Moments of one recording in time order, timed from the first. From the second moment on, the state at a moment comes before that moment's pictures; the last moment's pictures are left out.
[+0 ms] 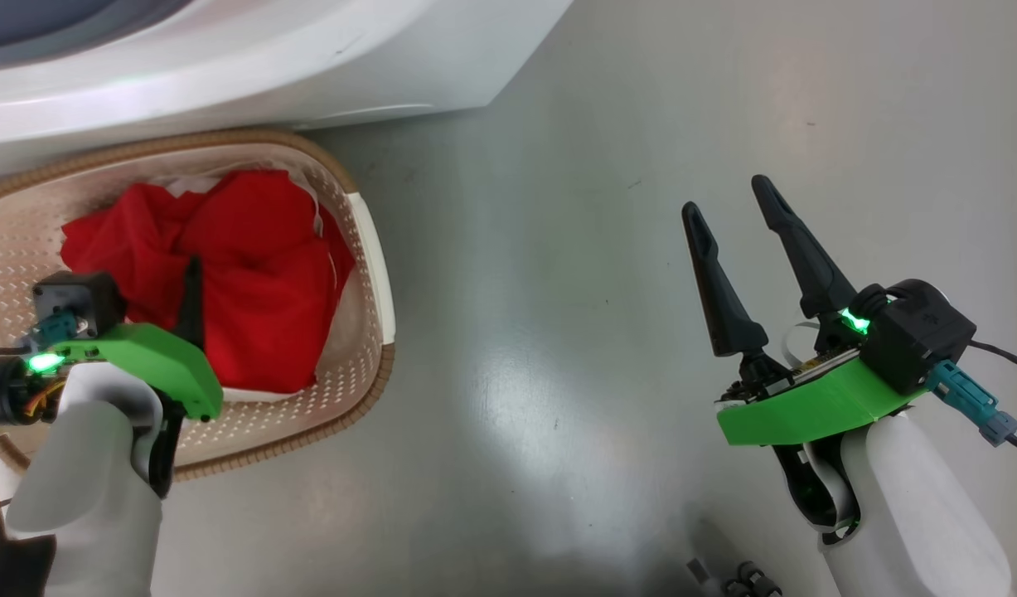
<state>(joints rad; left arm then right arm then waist) -0.80 0.19 -0.09 1.07 -0.26 -0.13 -0.26 -0.36 -0.05 0.17 0.12 0.32 0.12 -0.26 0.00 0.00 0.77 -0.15</state>
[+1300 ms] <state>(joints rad) -0.42 0.12 0.02 0.63 -0.26 -0.13 -0.26 -0.21 -0.06 0.14 0.20 0.29 0.12 -0.26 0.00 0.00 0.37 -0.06</state>
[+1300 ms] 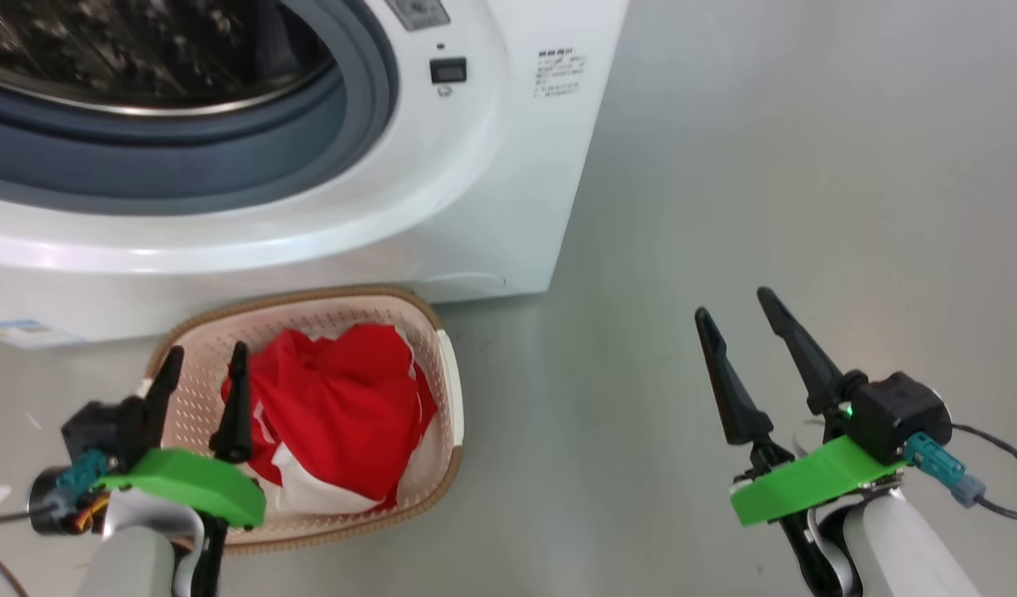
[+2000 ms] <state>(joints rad) -0.13 0.10 0.06 0.31 -0.21 -0.13 -0.26 -0.04 -0.09 0.12 0.21 0.31 0.12 -0.26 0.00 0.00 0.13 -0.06</state>
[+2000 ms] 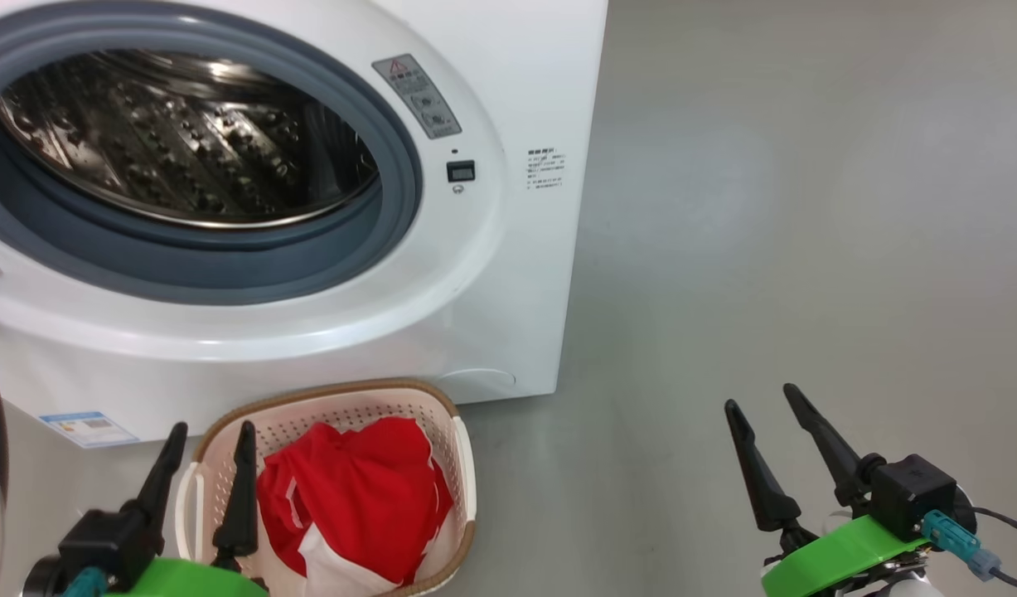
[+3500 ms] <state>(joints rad) 0.06 0.05 0.13 0.13 -0.18 -0.13 -0.26 0.04 -0.09 0.08 0.19 0.31 0.12 -0.26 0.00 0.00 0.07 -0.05</state>
